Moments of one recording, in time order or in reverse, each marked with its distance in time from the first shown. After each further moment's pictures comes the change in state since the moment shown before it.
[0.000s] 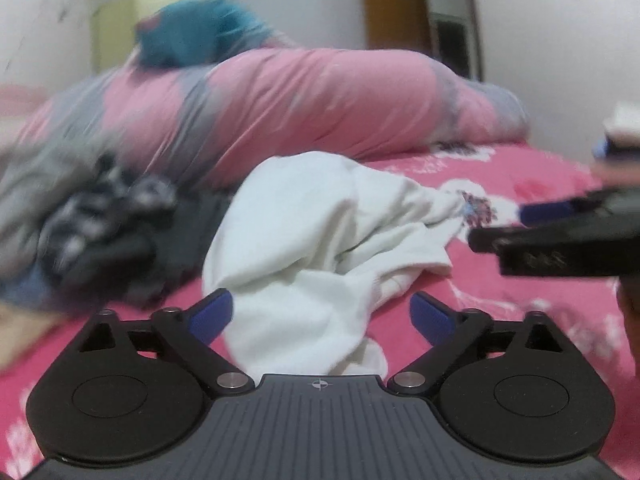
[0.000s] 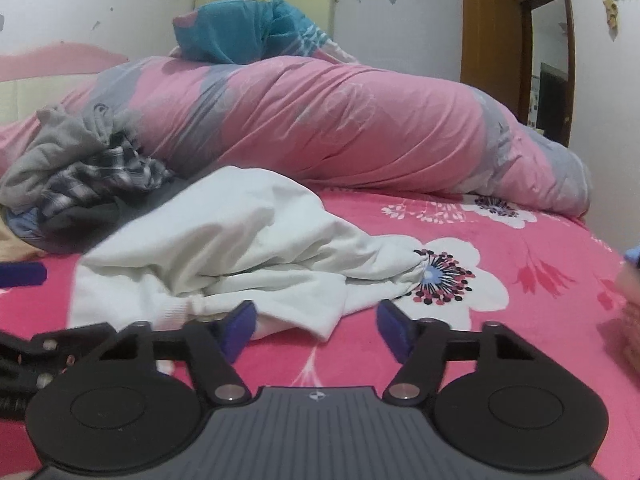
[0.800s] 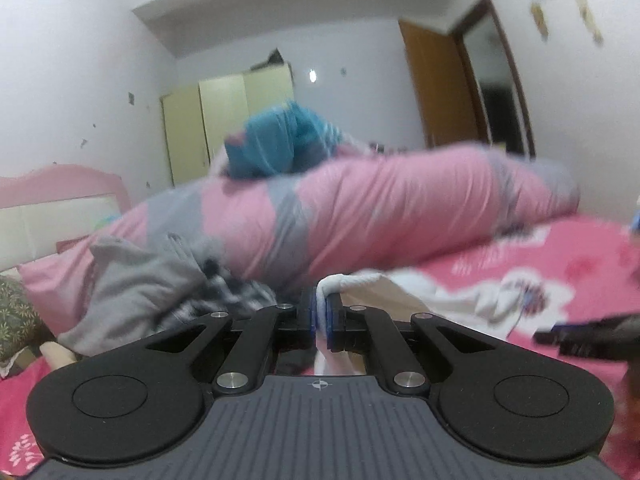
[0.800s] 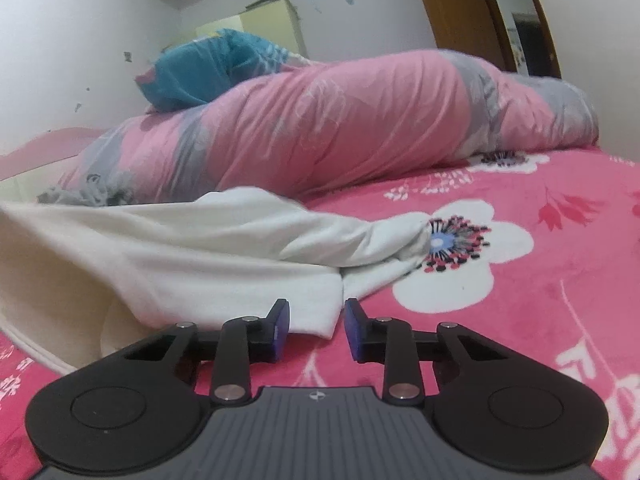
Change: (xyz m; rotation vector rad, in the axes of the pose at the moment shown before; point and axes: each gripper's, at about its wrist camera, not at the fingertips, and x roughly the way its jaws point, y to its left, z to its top) left arm -0.128 0.055 0.035 -0.044 -0.282 0.204; right arm -0.010 -0.041 -0.025 0.230 -0.093 0.128
